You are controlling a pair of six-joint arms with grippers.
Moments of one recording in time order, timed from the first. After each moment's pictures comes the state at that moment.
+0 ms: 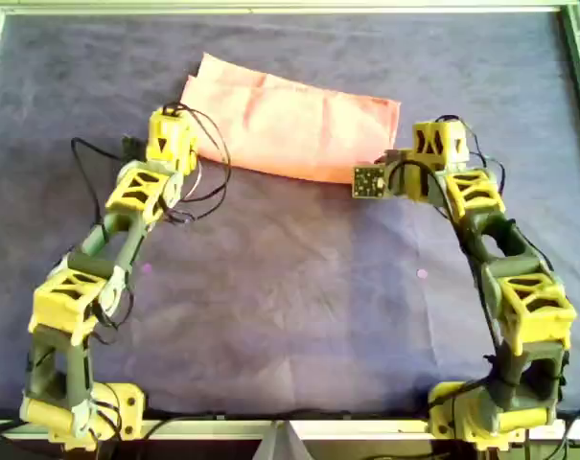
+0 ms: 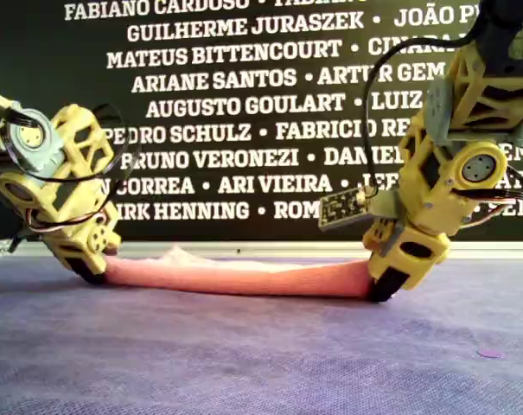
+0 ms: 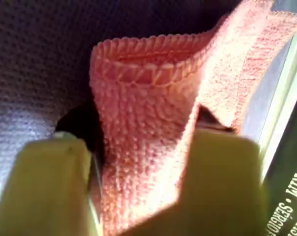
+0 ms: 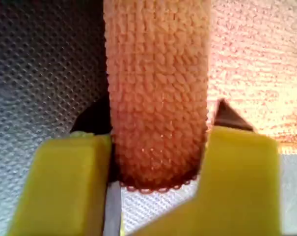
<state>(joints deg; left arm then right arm) -16.3 46.2 58.3 22.1 -9.5 -1.1 10.5 50.7 68.4 37.2 -16.3 11.4</state>
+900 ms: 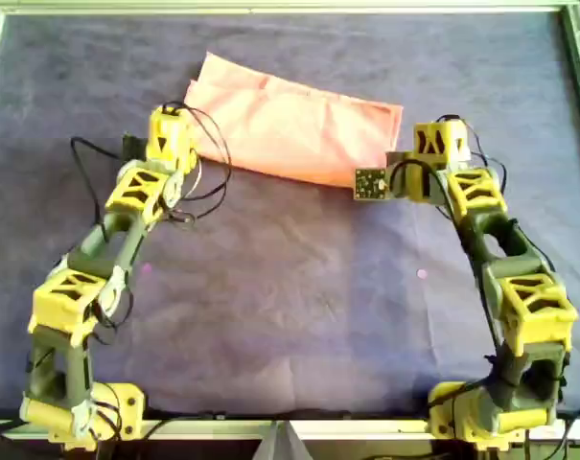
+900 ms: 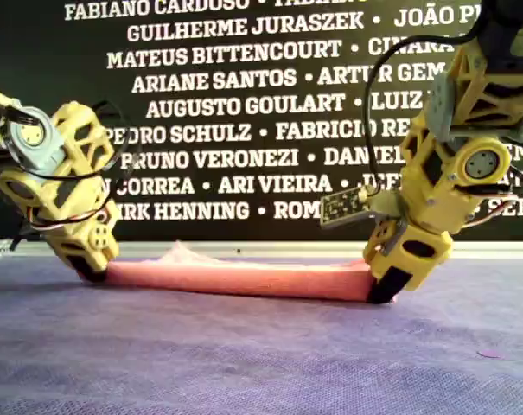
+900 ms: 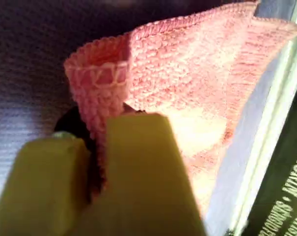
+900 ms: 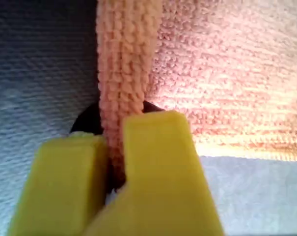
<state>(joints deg) -16.3 46.3 59.4 22.1 -9.6 -1.1 10.2 50.8 68.2 42.2 -17.3 10.8</state>
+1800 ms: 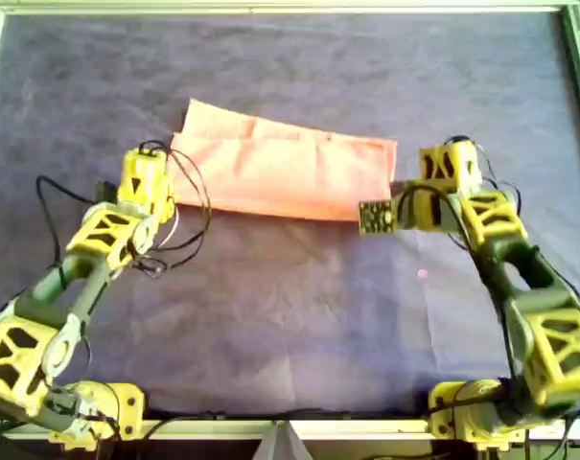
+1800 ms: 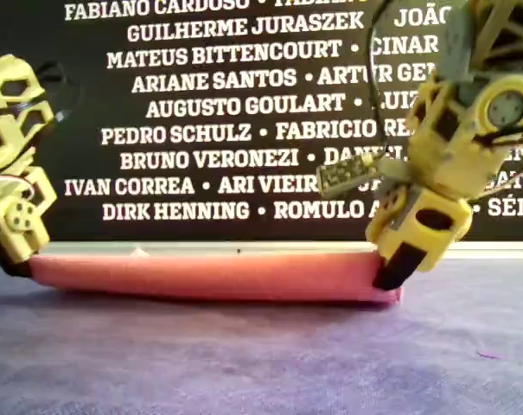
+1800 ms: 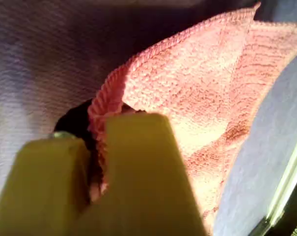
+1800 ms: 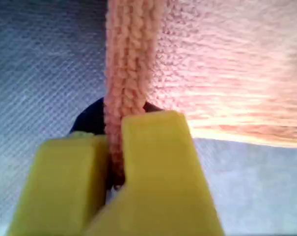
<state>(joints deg) -16.3 85.0 106.6 21.9 -9.4 -1.7 10.9 75.7 93.9 45.4 -16.8 5.5</state>
